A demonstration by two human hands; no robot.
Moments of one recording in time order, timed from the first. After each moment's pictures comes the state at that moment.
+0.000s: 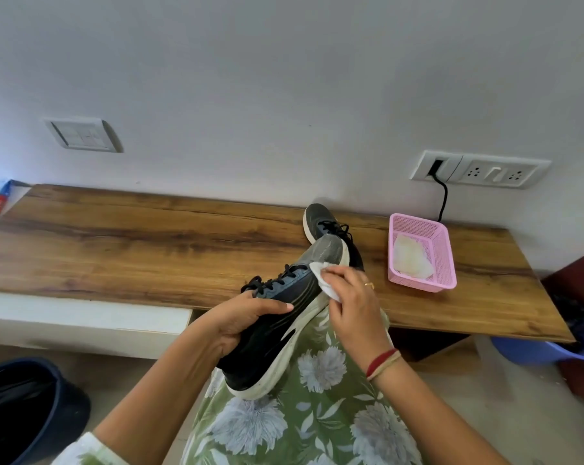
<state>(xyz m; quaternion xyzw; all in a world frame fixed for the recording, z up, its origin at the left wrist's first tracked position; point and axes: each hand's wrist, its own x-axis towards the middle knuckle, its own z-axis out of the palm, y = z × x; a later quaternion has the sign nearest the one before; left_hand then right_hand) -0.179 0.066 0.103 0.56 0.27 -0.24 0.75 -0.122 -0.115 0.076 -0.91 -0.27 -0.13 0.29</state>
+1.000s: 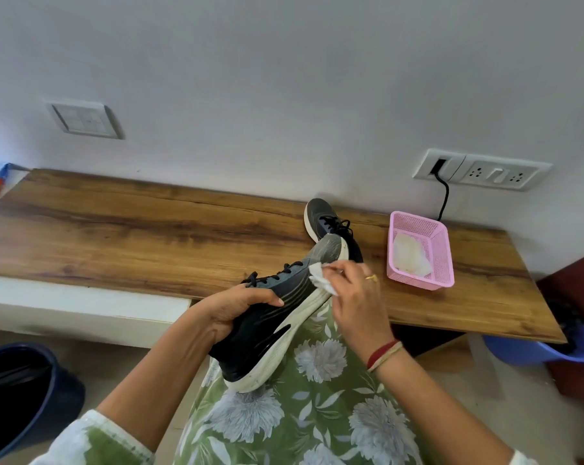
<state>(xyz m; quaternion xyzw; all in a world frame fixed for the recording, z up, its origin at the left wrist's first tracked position) -0.181 0.083 0.096 0.57 0.26 -0.28 0.73 -0.122 -0.118 0.077 -0.92 -0.29 -0.16 0.20</state>
